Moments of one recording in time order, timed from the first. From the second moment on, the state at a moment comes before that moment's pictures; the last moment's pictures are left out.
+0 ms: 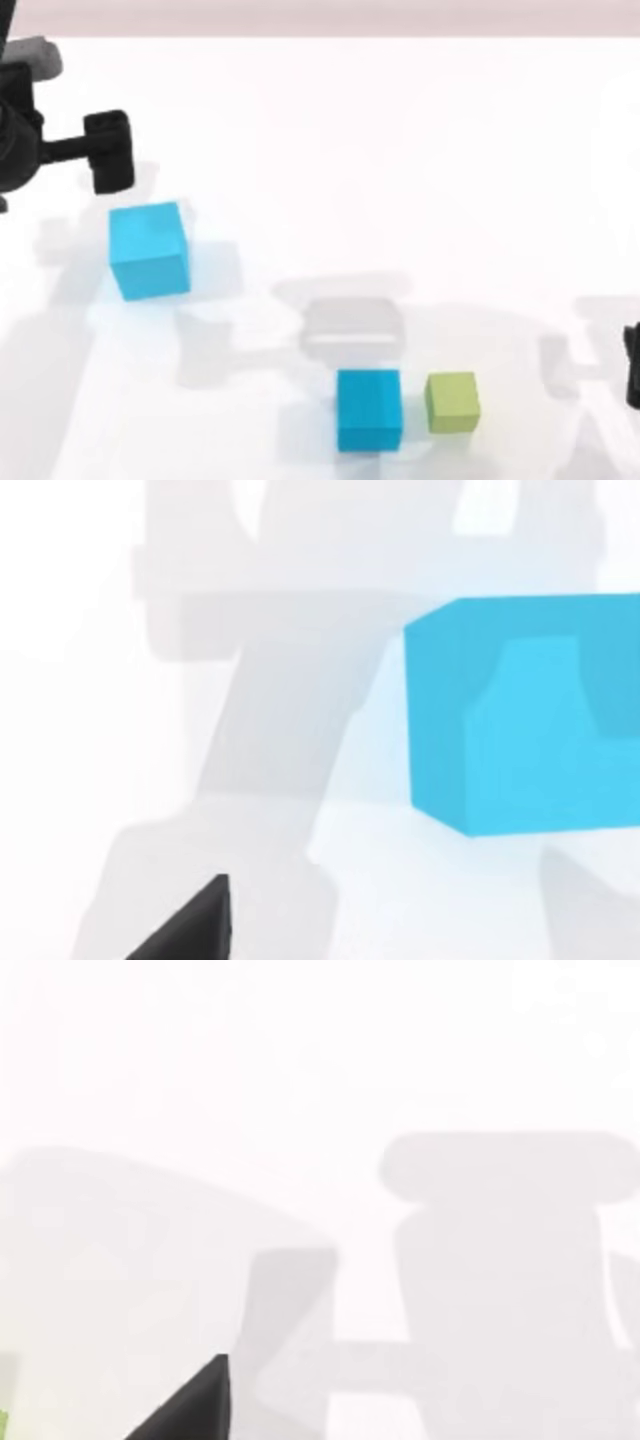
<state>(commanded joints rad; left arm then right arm) -0.17 1.49 1.19 -0.86 0.00 -0.30 0.29 0.64 0.37 -0.47 0.11 0.24</state>
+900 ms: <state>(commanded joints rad) -0.25 2.06 1.69 -1.20 0.00 -0.42 0.01 0.00 0.00 0.00 0.00 0.00</state>
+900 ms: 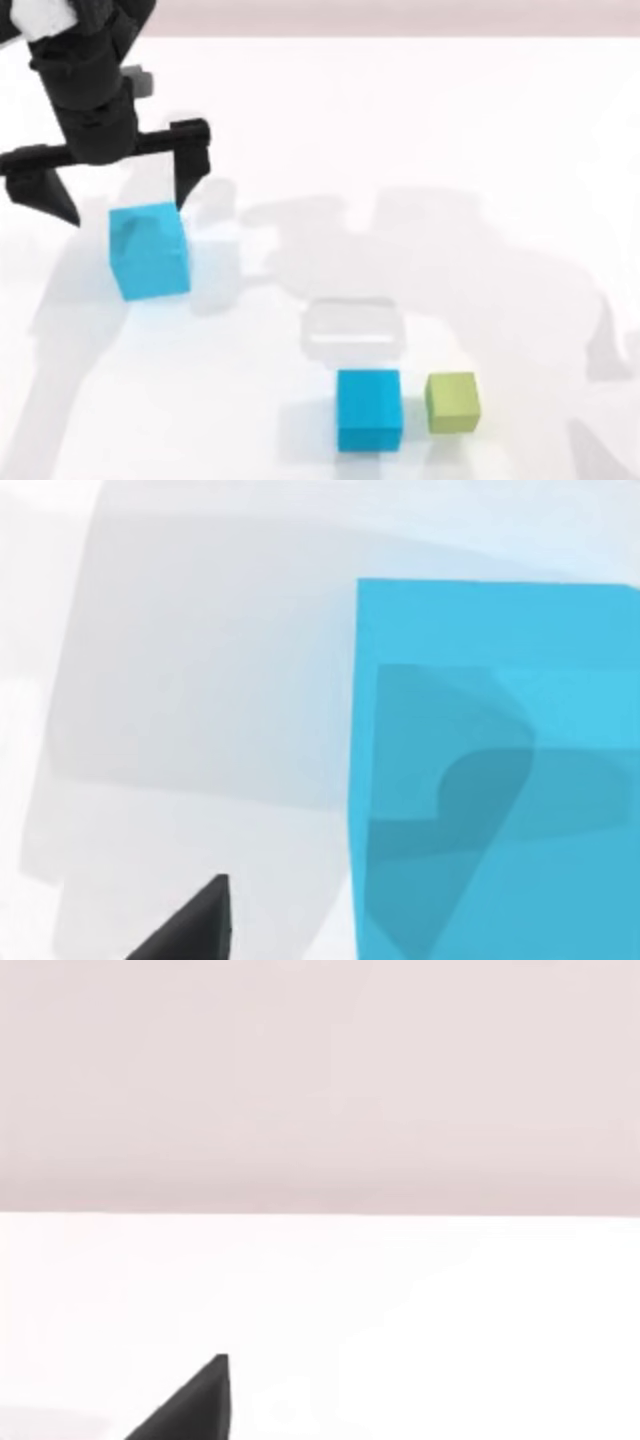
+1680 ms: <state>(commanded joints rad) -0.25 2.16 1.47 -0.88 0.00 -0.42 0.01 0.00 0.00 0.00 0.00 0.00</state>
